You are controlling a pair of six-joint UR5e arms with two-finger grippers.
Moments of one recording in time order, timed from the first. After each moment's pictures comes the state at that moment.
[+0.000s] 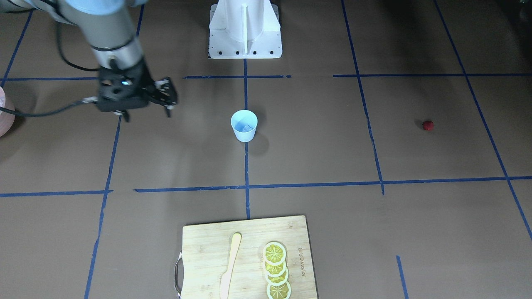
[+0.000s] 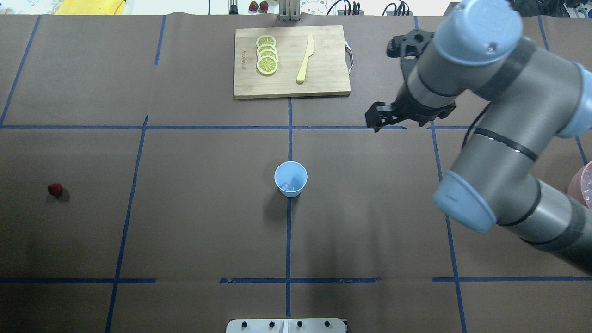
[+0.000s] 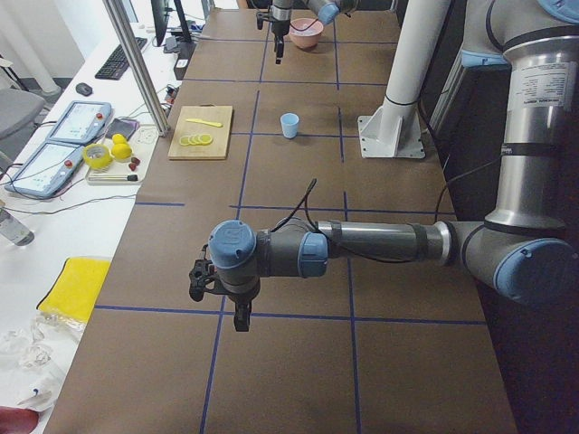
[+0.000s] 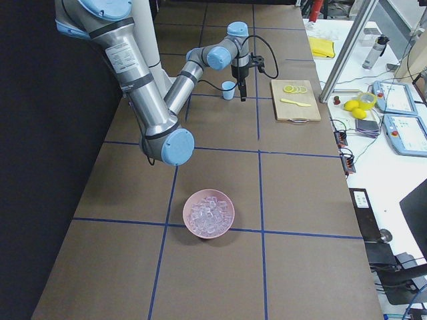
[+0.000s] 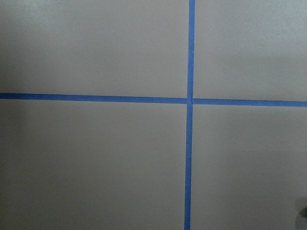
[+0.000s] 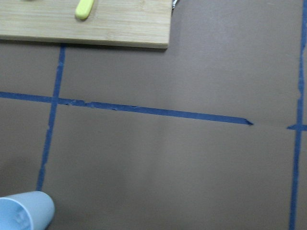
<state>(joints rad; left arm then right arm) -1.64 -1.57 -1.60 -1.55 -2.39 0.02 0.82 -1.11 2.05 -1.84 1.98 0.82</state>
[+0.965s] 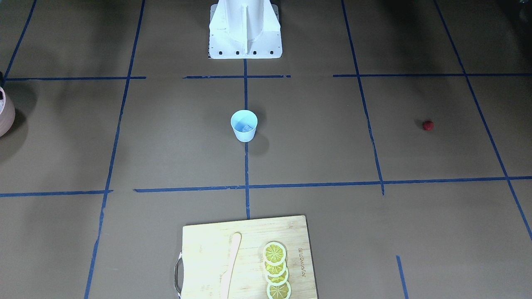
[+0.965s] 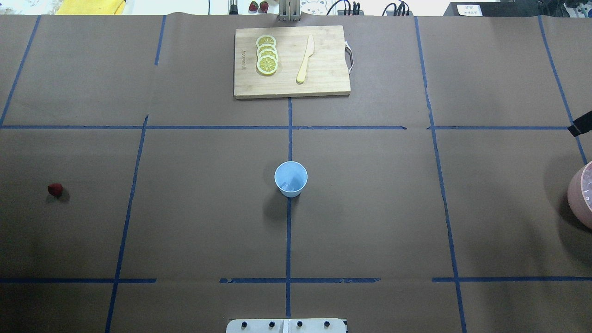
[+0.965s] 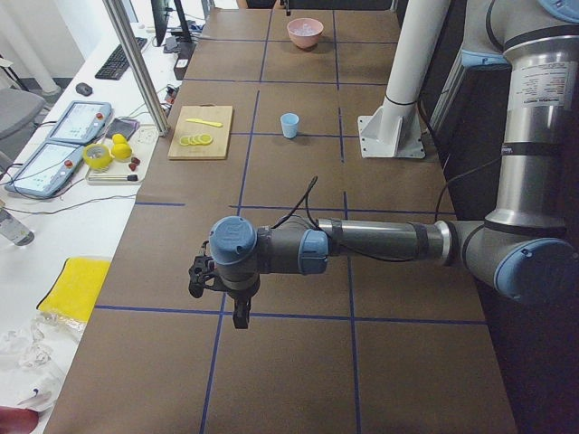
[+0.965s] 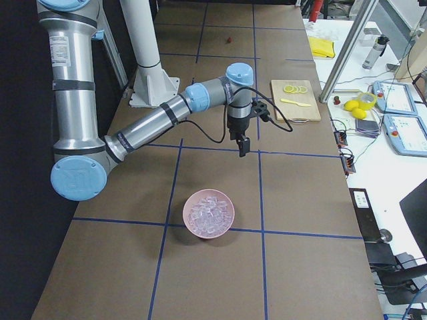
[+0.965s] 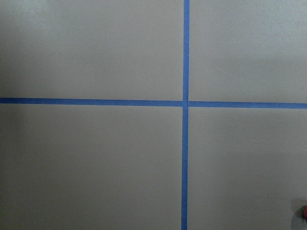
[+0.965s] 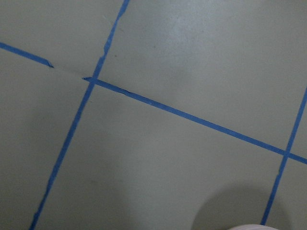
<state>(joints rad) -1.64 -1.57 -1.61 -1.55 -2.39 0.02 1.26 -1.60 2.12 -1.79 2.19 0.02</state>
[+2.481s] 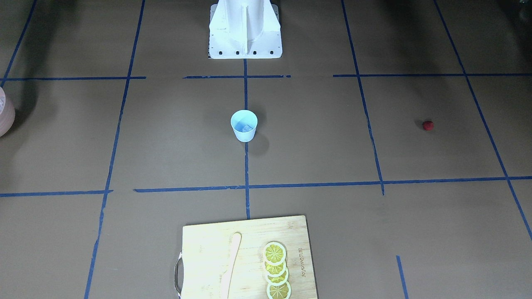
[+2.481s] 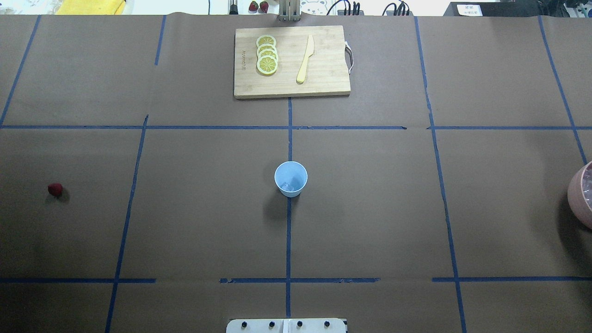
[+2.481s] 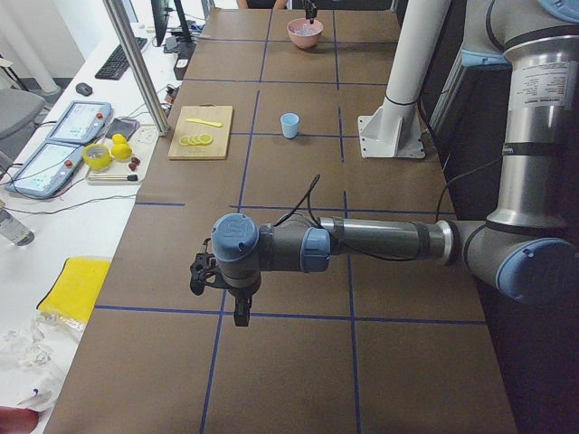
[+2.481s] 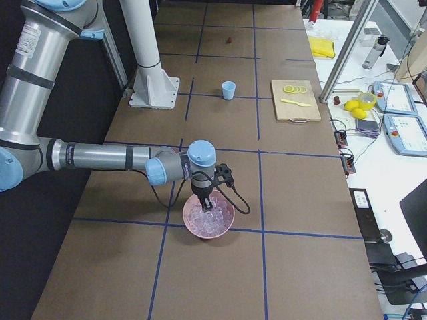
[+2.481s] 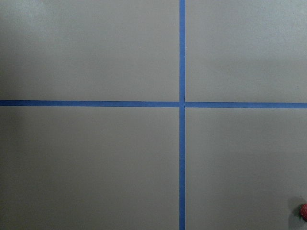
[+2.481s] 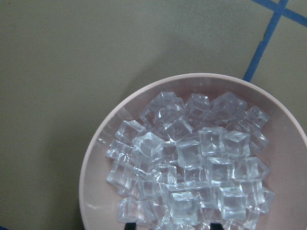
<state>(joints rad) -1.64 -1.56 -1.62 -1.55 -2.40 0.03 1.29 -1.94 1.88 -1.29 2.28 -0.06</state>
